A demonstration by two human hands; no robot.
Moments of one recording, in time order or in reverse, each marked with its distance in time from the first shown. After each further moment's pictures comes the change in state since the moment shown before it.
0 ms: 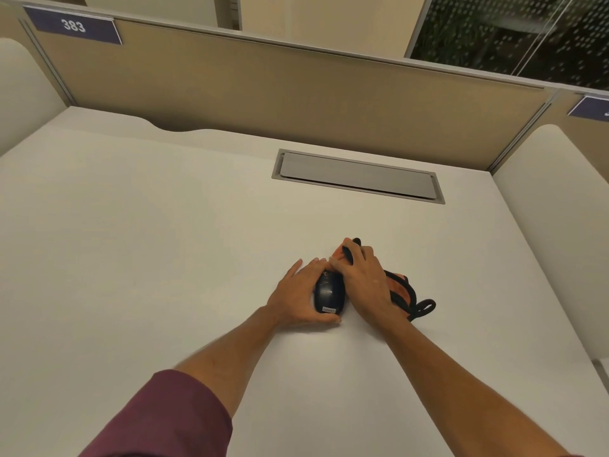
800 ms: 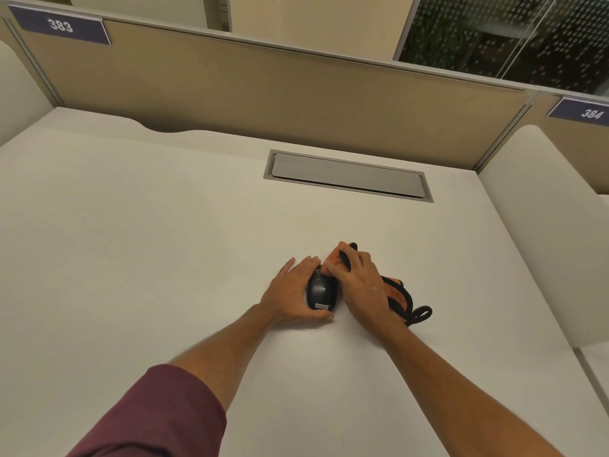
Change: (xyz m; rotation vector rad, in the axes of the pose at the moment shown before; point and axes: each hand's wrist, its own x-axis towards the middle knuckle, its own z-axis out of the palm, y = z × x) left_hand -0.001 0.000 0.002 0.061 -0.005 0.001; right_hand -0.023 0.004 -0.001 -0.073 0.098 -0.063
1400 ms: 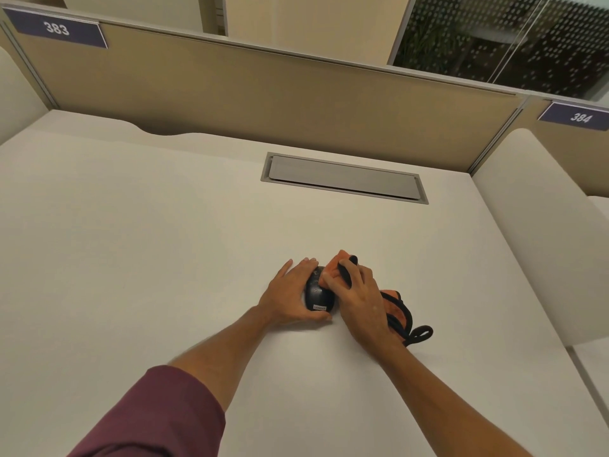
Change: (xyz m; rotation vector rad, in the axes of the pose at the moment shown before) left_hand 0.000 0.000 0.000 -0.020 0.003 -0.006; right_hand -0.026 -0.010 0.001 -0.013 0.080 0.000
